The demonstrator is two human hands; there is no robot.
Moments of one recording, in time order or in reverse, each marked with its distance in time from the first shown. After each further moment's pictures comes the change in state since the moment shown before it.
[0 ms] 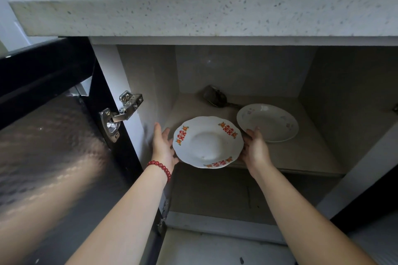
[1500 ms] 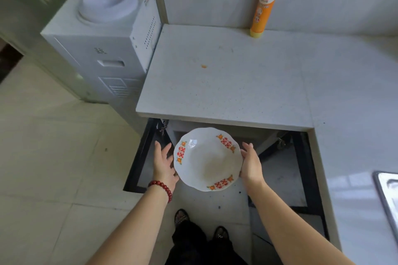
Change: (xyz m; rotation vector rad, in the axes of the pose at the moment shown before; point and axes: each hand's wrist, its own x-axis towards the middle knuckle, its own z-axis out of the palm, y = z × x) left_hand -0.367 0.225 0.056 0.070 0.209 -0.354; right_hand -0.339 -0.246 0.041 -0.382 0.202 0.278
